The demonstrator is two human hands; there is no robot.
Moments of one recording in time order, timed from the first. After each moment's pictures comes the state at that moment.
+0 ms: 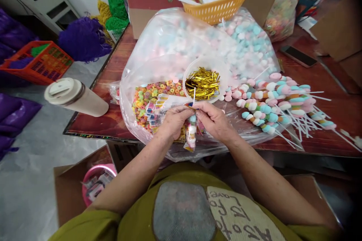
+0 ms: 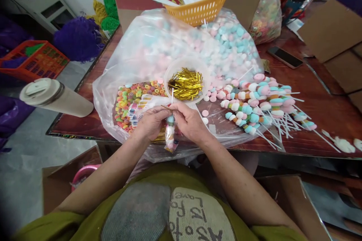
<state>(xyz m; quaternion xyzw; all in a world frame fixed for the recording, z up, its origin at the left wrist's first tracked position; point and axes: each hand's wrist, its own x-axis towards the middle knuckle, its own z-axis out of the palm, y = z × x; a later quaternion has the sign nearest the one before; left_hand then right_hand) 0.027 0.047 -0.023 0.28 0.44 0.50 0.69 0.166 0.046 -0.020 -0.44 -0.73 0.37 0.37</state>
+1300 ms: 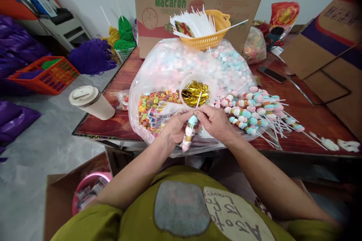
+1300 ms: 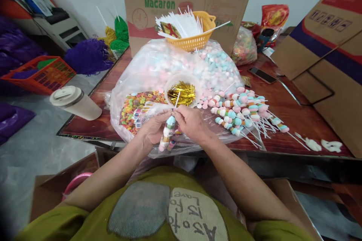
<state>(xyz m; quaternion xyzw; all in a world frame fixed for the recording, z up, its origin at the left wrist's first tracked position) 0.037 0.024 0.012 0.23 0.33 0.46 0.79 0.183 0.030 0.023 -0.46 -0.82 0.14 0.32</state>
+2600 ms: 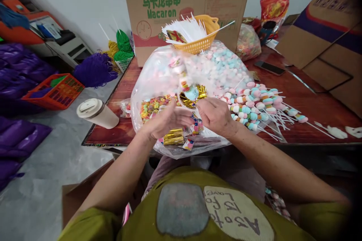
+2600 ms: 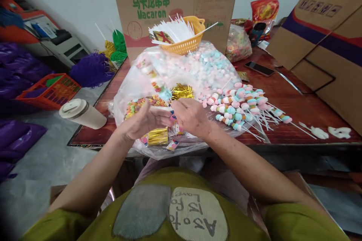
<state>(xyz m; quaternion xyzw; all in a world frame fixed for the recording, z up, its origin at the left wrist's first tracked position) -0.011 0.032 0.052 0.43 0.32 0.29 0.79 0.185 0.031 0.041 -0.37 -0.86 -0.10 0.35</state>
